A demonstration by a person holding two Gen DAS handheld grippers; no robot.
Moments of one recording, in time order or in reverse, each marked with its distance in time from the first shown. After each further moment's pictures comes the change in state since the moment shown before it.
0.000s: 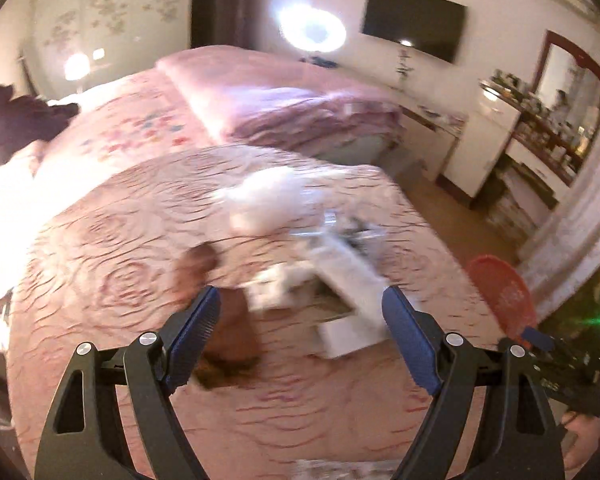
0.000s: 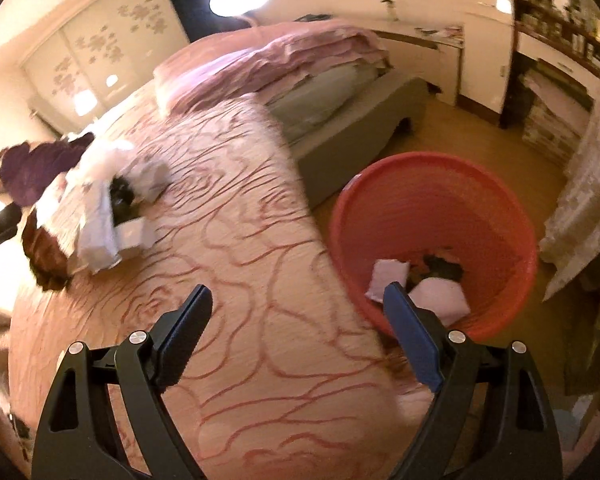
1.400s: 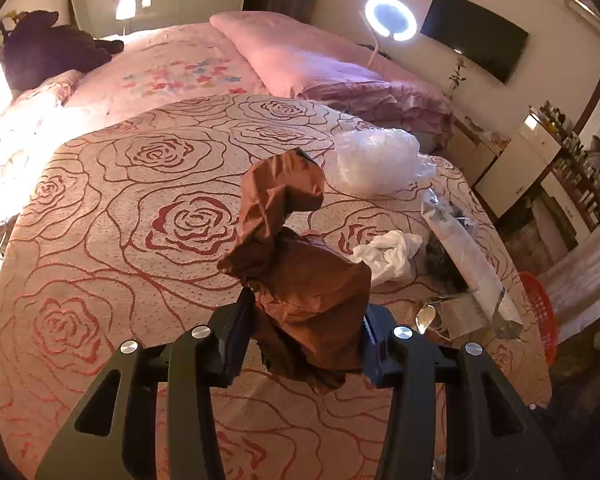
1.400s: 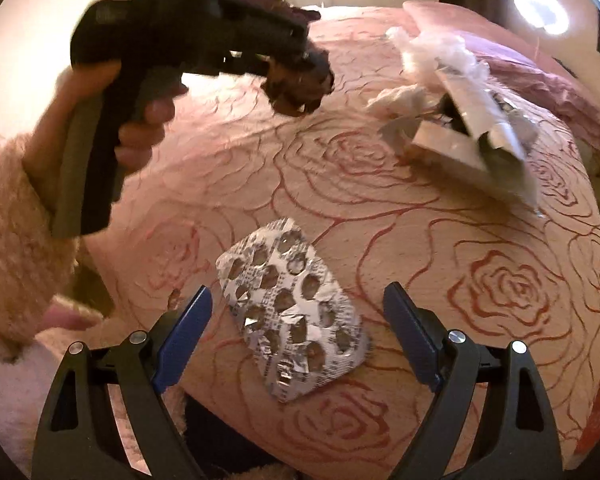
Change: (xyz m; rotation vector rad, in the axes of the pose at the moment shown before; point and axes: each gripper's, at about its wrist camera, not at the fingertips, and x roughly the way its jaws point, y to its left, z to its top) left arm 0.030 0.088 -0.028 -0.189 0.073 0.022; right arm -0.002 0.195 -0.076 -0.719 0.206 0.426
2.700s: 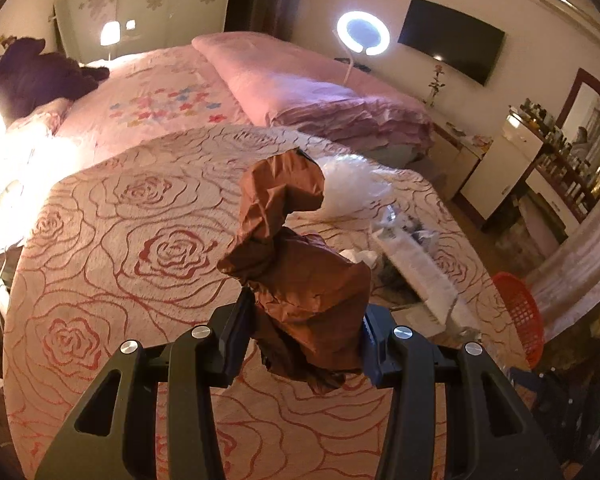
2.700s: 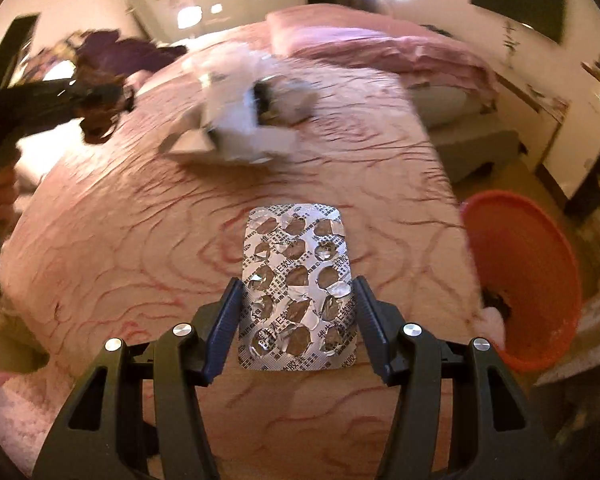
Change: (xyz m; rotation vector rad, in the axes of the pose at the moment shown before) left arm -0.032 -0.033 0.009 0.072 -0.073 -0.033; right arm -0.061 -0.103 -0.054 0.335 -0.101 -0.320
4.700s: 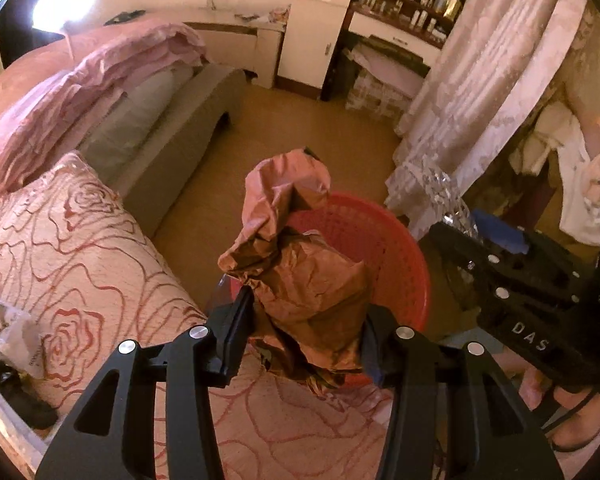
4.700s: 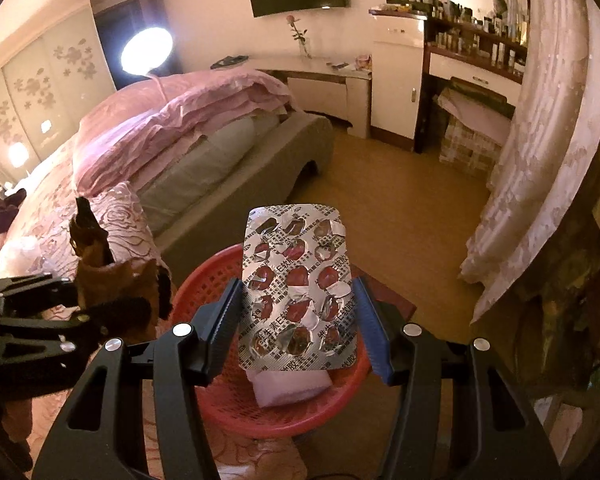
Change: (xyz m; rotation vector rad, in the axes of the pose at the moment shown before) left arm 0.135 -0.333 -0.030 0.565 0.339 -0.402; right arm -0.050 -0.210 0.002 0.520 -0.166 -0.409
